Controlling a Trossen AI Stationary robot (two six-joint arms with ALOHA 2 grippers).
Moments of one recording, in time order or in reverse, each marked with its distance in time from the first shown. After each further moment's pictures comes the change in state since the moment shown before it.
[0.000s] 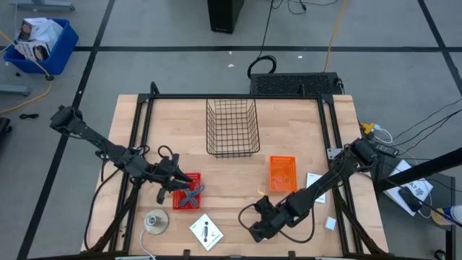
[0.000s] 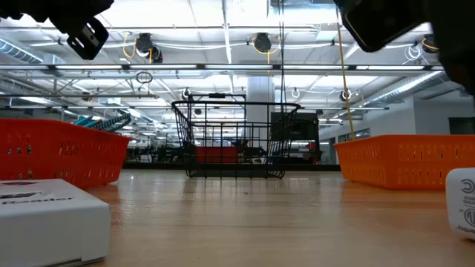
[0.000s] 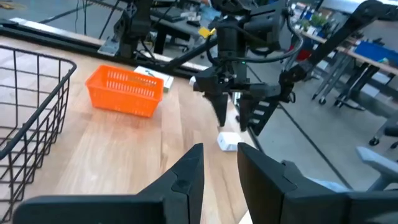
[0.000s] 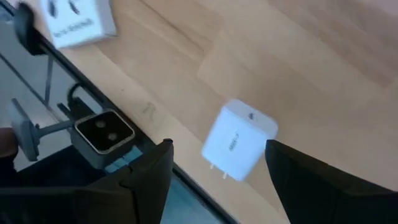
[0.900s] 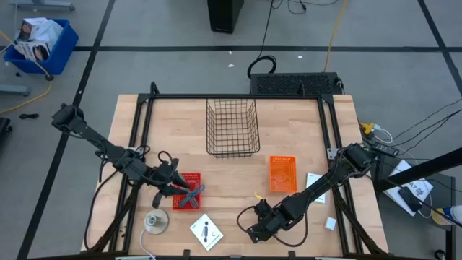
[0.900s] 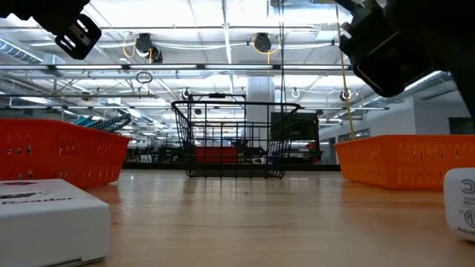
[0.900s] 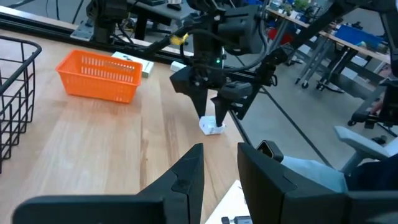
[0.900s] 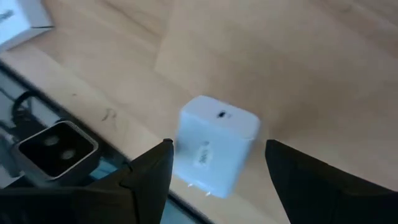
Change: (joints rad) left arm -0.054 0.000 0.000 -0.027 0.039 -0.007; right arm 0.002 0.095 -0.001 0.025 -0.059 0.088
